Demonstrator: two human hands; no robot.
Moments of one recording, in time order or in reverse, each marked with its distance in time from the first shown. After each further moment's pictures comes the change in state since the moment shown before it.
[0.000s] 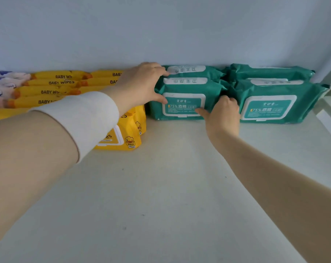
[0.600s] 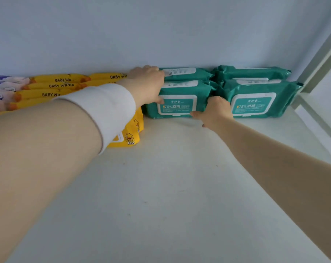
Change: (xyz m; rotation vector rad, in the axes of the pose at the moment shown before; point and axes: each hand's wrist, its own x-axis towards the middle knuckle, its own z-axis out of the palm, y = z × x) left_hand 0.003 0.022 -0.015 0.209 -0.144 -0.006; right_hand -0.002 -0.004 -0.022 -0.077 -0.235 0.027
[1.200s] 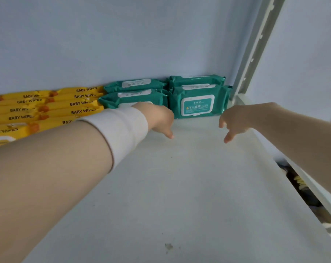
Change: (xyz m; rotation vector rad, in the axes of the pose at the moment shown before) left_hand -0.025 0.128 -0.032 0.057 -0.417 0.221; right_hand -0.045 0.092 -0.127 -0.955 -0.455 -0.073
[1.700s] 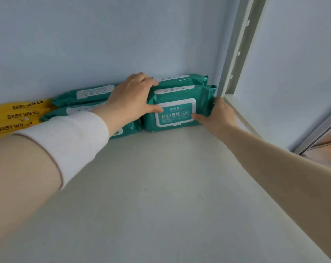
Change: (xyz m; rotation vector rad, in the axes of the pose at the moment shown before) left_hand 0.080 -0.018 -0.019 -0.288 0.677 0.007; right_hand 0.101 0.022 0.033 1.137 0.658 0.218
